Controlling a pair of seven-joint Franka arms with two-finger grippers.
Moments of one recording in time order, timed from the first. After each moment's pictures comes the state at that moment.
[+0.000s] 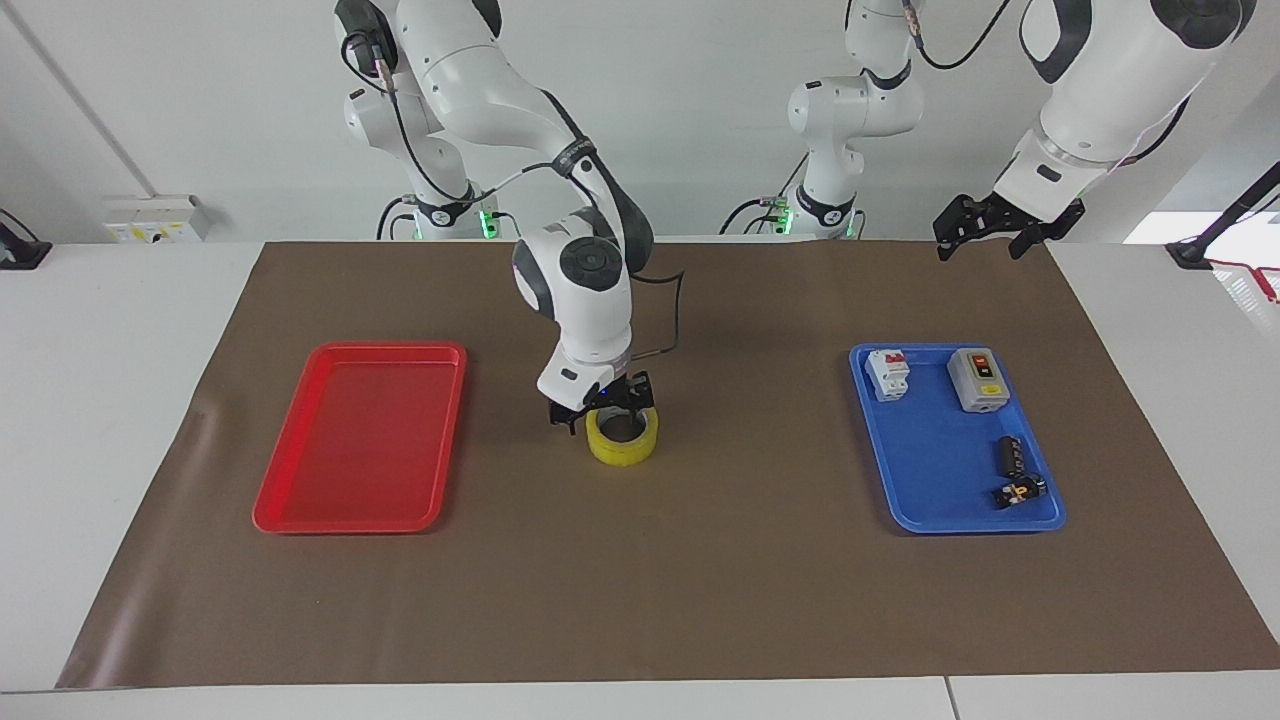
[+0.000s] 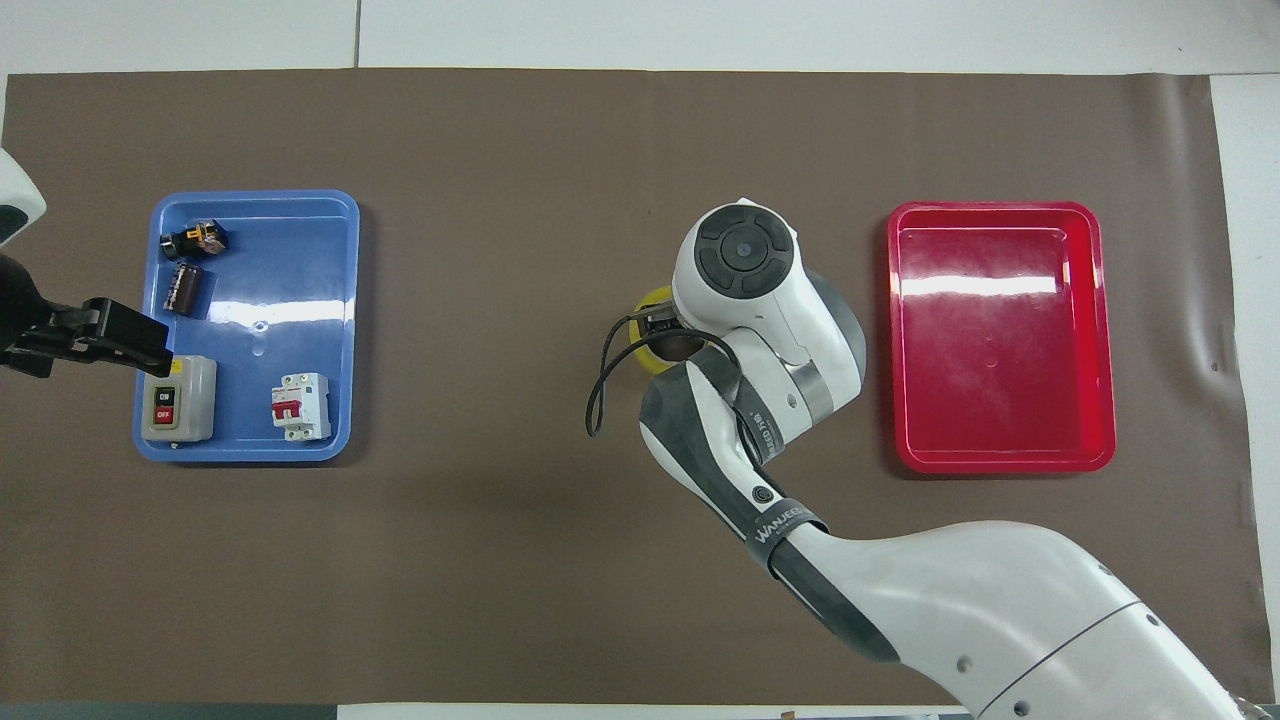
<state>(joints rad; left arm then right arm) -0.03 -0.02 -0.06 -1.59 0.00 1.40 -0.02 0.49 0.46 0.04 -1.77 -0.07 2.26 0.38</state>
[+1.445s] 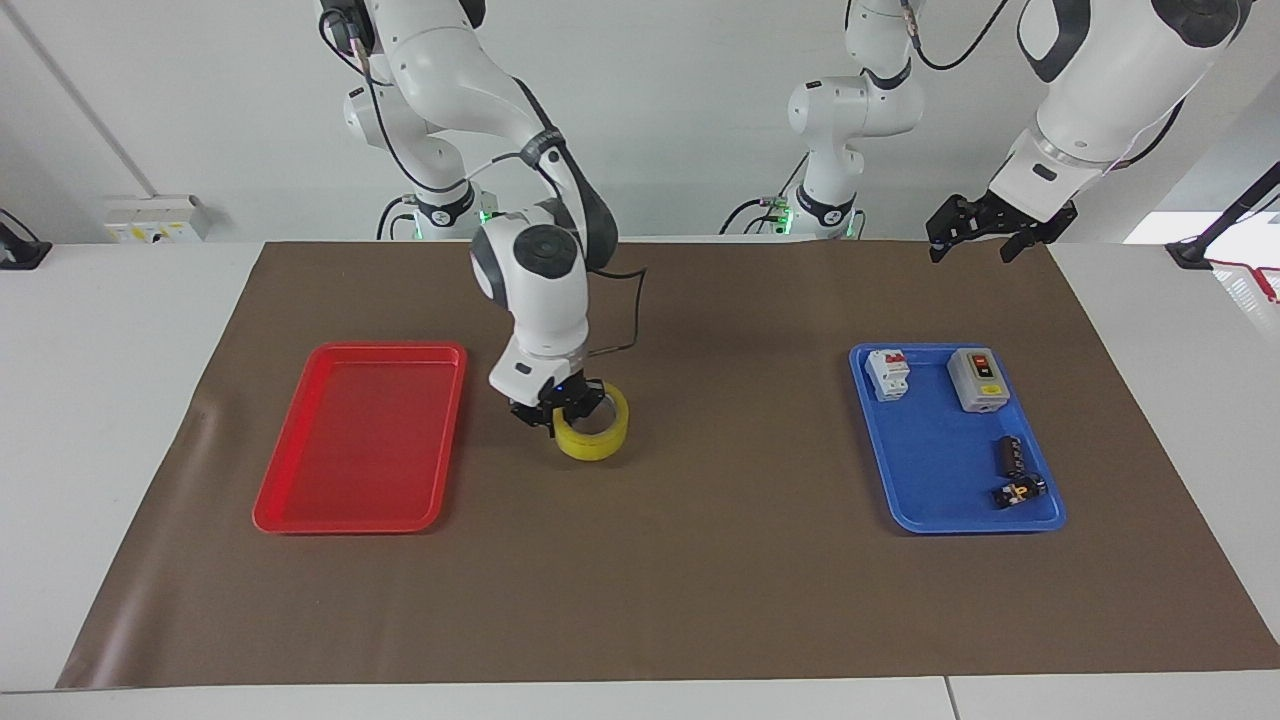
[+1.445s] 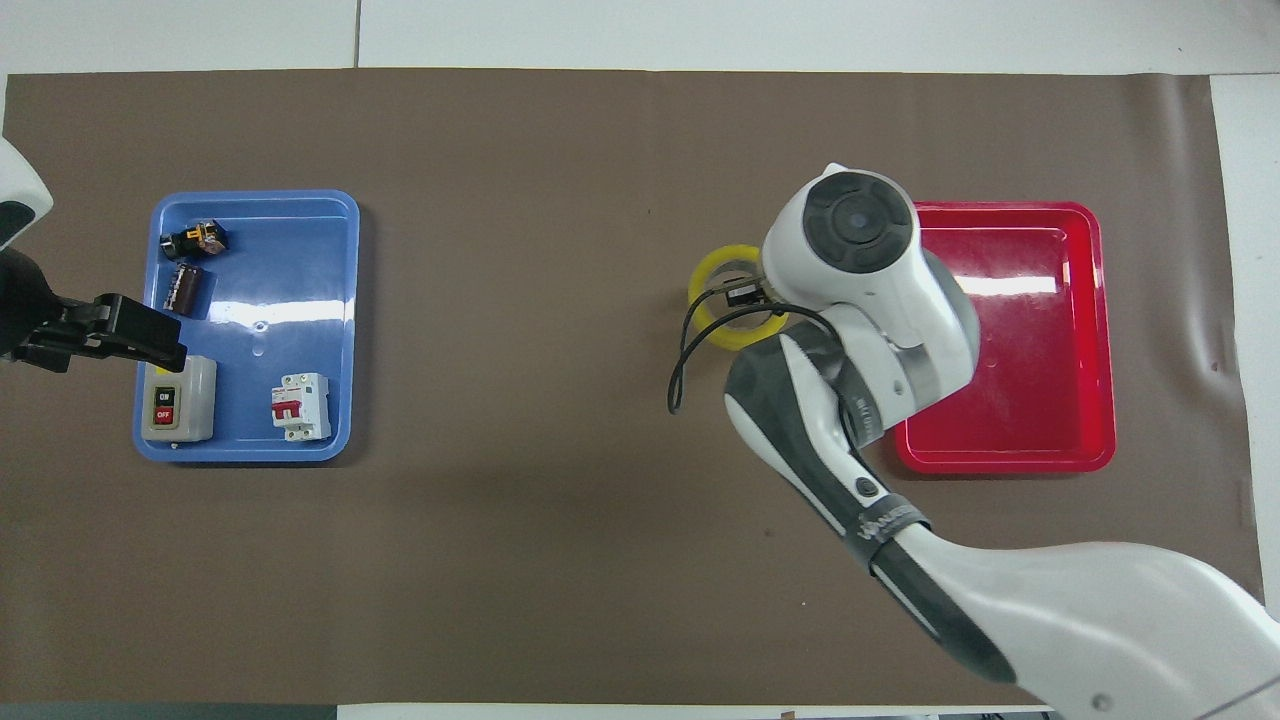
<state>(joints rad) -0.03 -0.02 -0.07 -1.59 -0.01 1.42 -0.01 0.31 0.27 0.01 -1.77 -0.10 2.12 0.21</state>
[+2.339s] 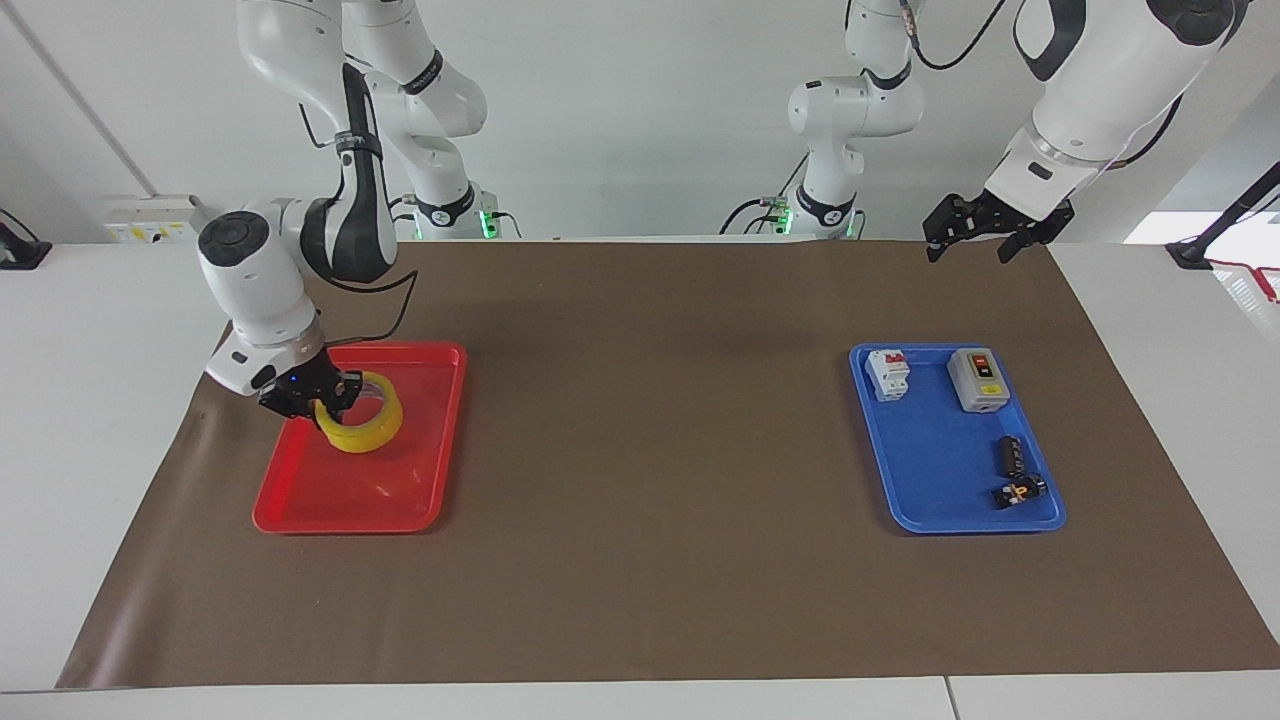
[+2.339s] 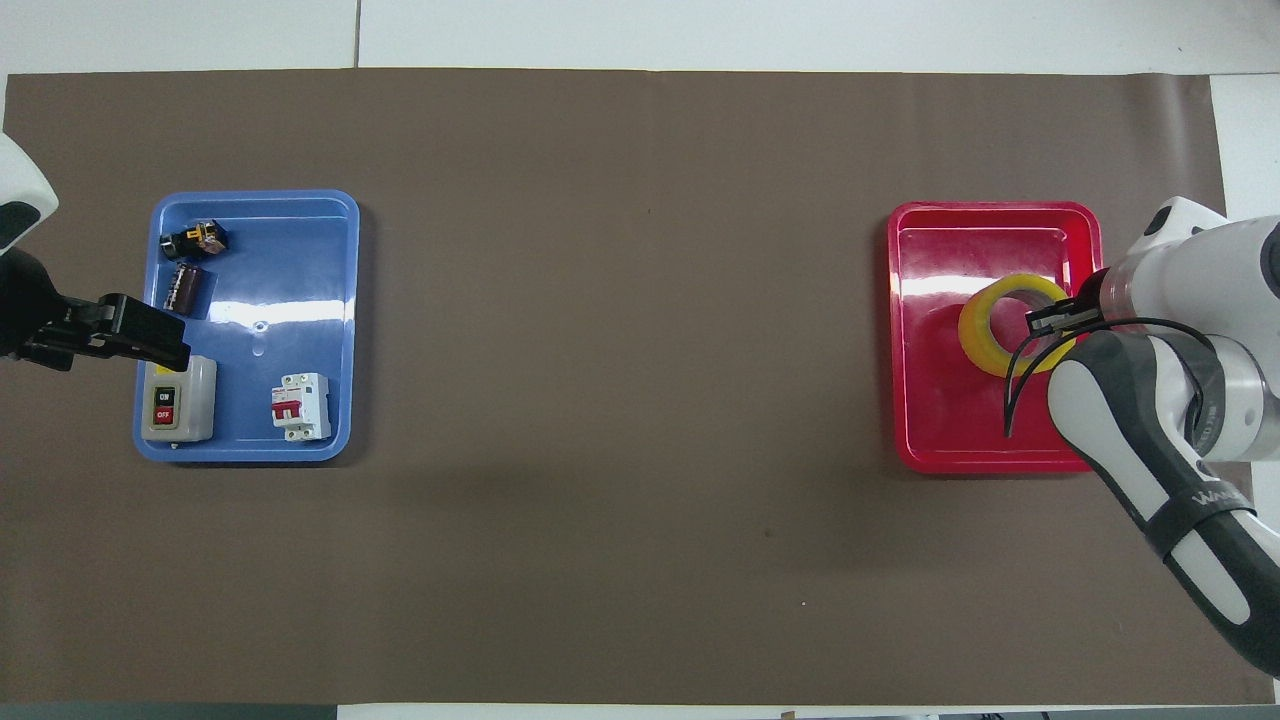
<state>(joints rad) -0.04 -0.02 -0.07 -1.59 -0.01 1.42 -0.01 -0.11 0.12 0.01 -2.16 -0.10 2.37 -0.27</state>
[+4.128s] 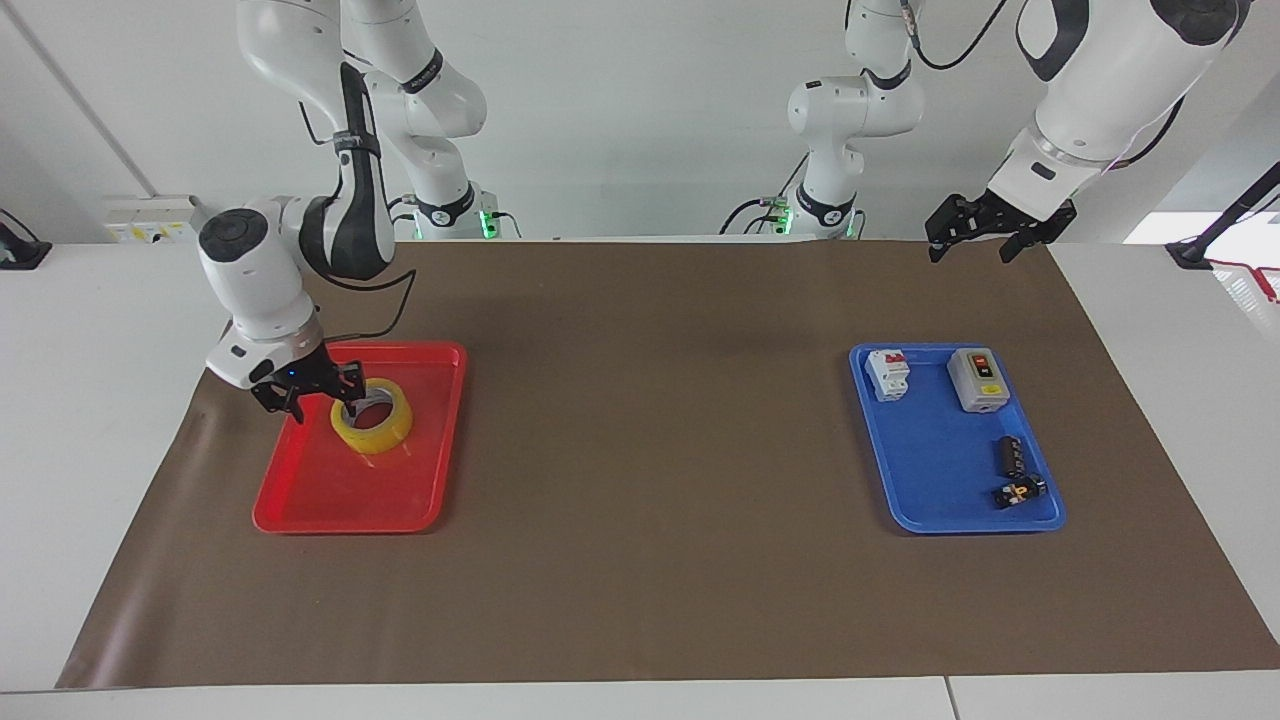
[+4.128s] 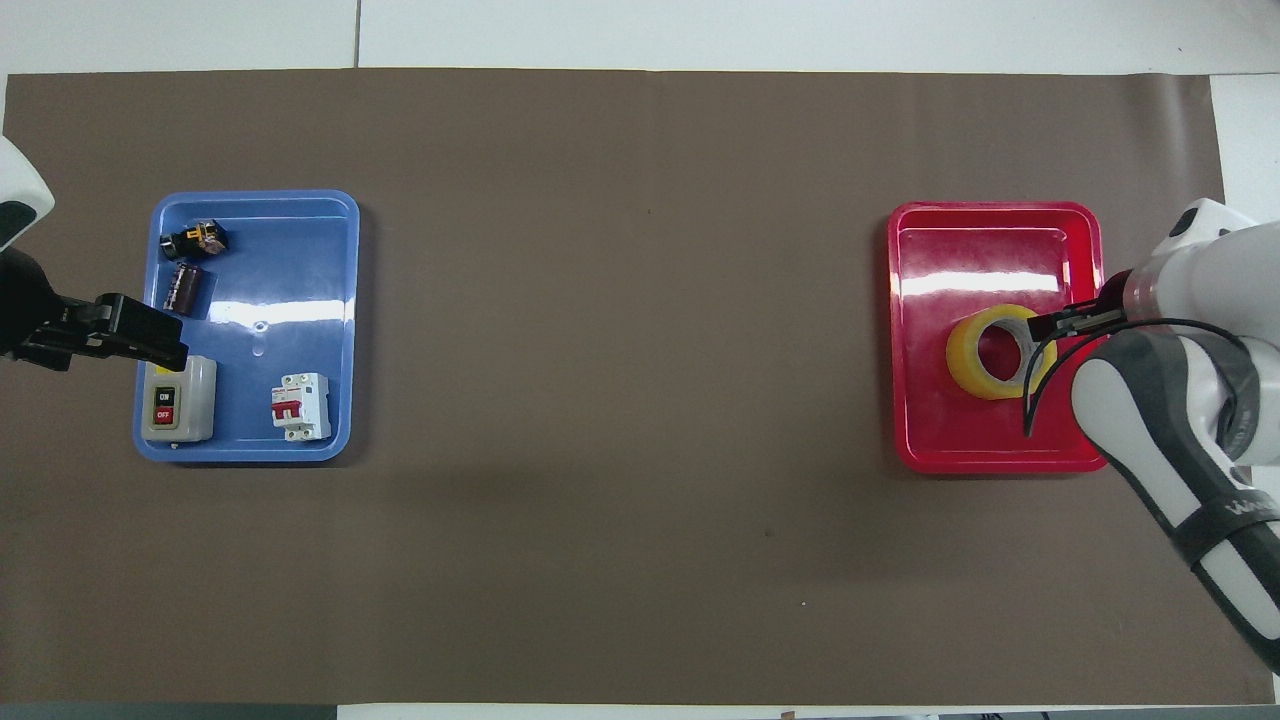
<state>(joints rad) -0.04 -0.02 -0.06 -1.59 -0.01 1.42 -0.01 -0.13 0.07 0.01 -2.04 -0.10 2.19 -0.26</state>
